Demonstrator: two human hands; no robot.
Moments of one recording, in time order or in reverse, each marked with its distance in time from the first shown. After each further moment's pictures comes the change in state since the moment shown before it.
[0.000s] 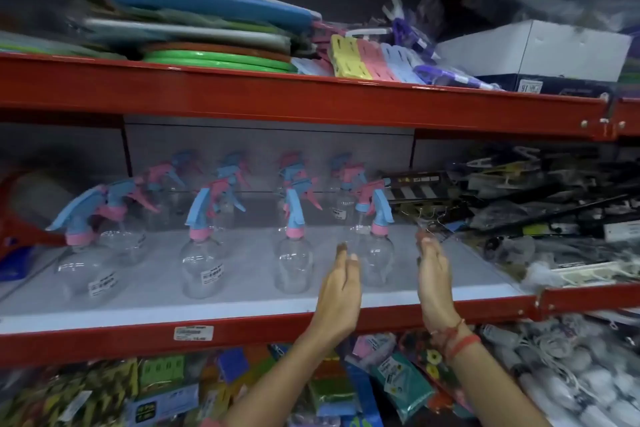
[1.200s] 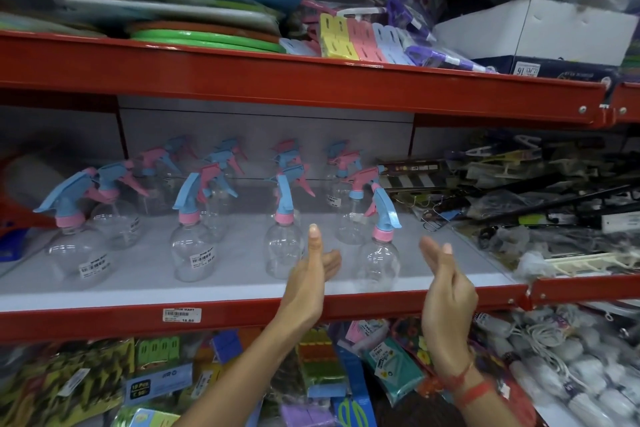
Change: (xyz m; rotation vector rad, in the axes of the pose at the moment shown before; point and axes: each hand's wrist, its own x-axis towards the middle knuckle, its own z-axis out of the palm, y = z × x) left_hand -0.011 0.001 -0.014 -0.254 0.061 -0.130; right_hand -0.056 -0.003 -0.038 0.035 0.105 -0.194
